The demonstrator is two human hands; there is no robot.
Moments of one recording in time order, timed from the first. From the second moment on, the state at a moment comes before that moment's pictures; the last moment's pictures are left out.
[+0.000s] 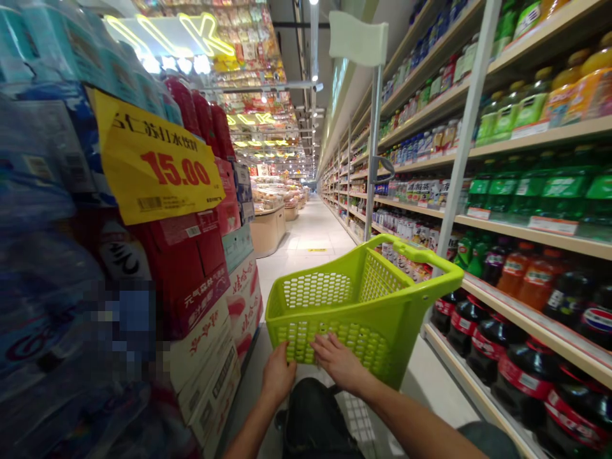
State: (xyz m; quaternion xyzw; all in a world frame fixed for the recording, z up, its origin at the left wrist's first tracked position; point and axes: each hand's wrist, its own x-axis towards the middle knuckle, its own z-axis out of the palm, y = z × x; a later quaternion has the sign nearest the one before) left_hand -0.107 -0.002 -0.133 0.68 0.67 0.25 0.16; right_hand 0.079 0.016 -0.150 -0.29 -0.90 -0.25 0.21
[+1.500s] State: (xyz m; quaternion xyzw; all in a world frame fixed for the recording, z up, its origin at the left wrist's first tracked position) left_hand 0.044 0.003 -0.065 0.85 0.51 0.14 -0.03; right_hand 0.255 -0.019 -0.108 -0.46 -0.74 -0.40 0.28
